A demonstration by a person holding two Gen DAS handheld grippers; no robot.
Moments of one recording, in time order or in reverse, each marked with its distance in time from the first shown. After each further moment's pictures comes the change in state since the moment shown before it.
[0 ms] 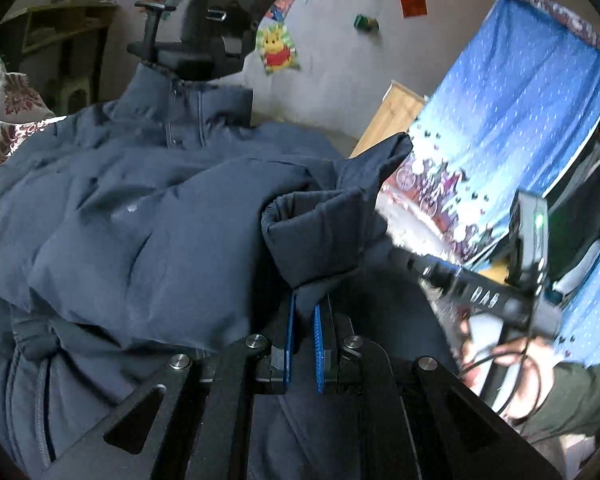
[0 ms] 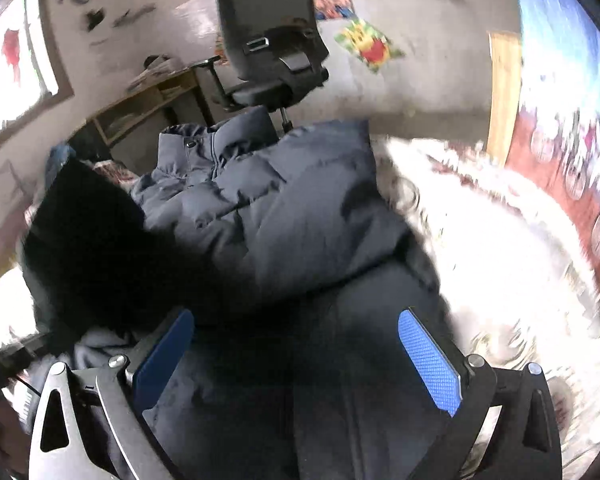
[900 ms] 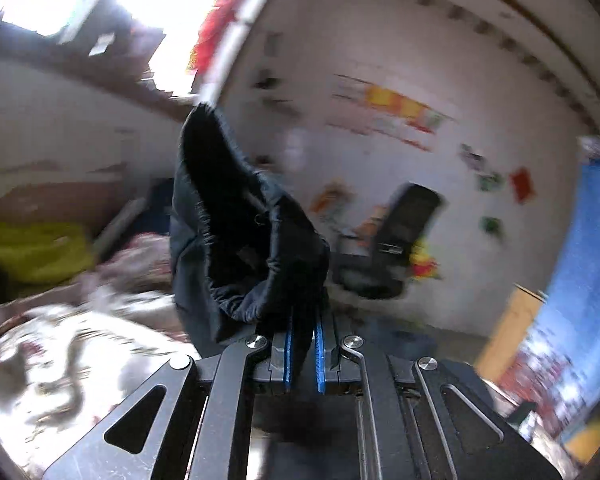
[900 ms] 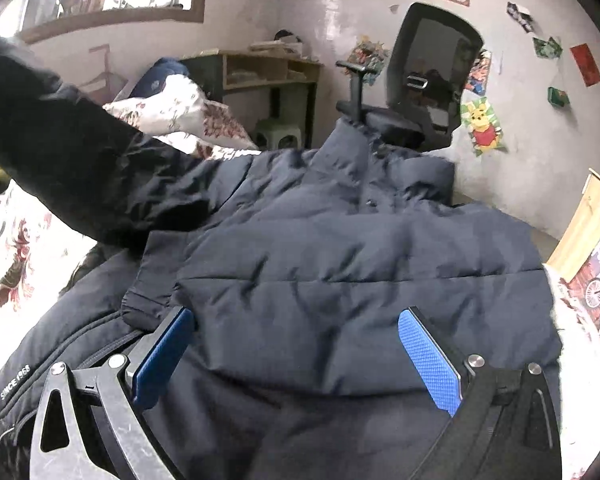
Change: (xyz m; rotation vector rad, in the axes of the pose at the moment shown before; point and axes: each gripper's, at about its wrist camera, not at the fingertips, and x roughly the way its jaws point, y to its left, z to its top) left arm -0.306 0.080 -0.006 -0.105 -0.757 0.470; right arm 0.044 0.208 -0.034 -0.537 -0.100 -0.002
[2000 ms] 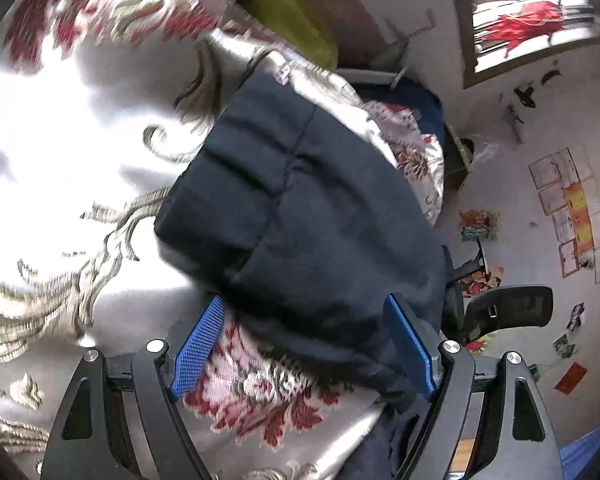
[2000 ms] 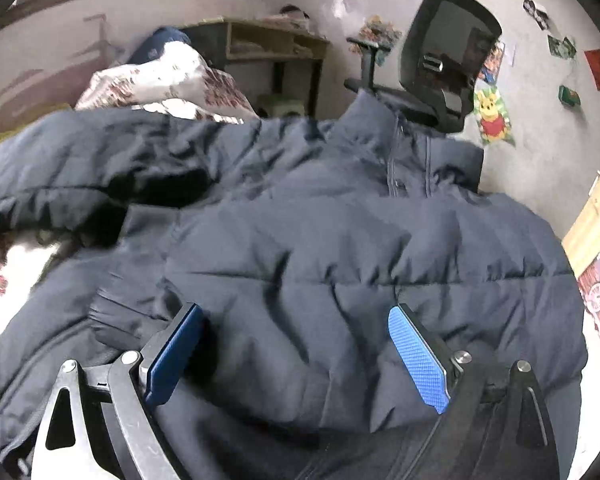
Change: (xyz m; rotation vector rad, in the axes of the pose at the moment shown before) left arm -0.029 0.250 -0.115 -0.892 0.240 0.417; right arm 0.076 0.036 -0.003 -0.027 0.130 -0.013
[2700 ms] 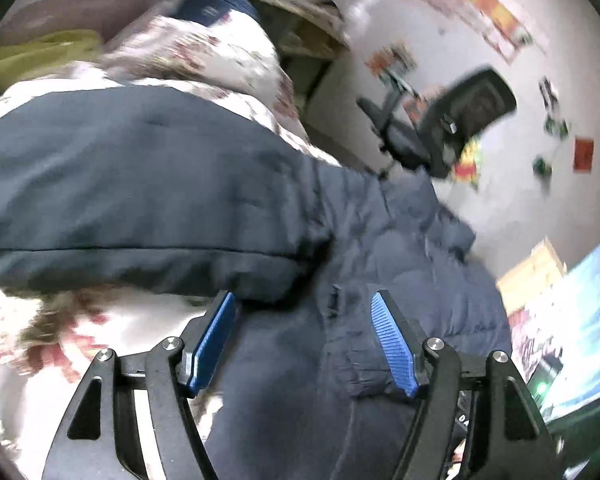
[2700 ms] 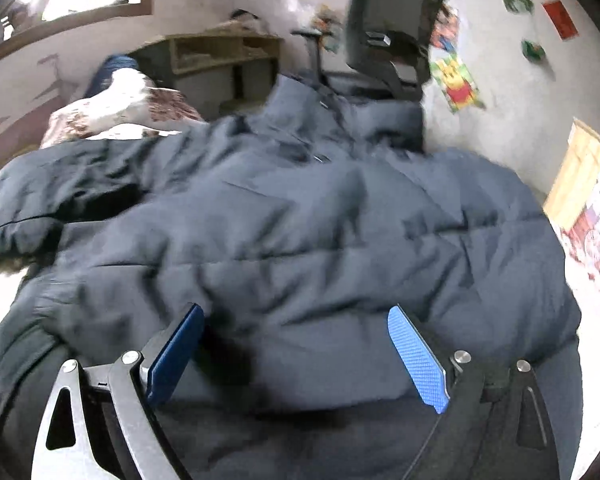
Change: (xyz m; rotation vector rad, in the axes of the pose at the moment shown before) left arm 0.049 -0.172 -0.137 0.632 0.225 -0.052; right arm -0.024 -0.064 -0.013 0.105 -0.057 0.001
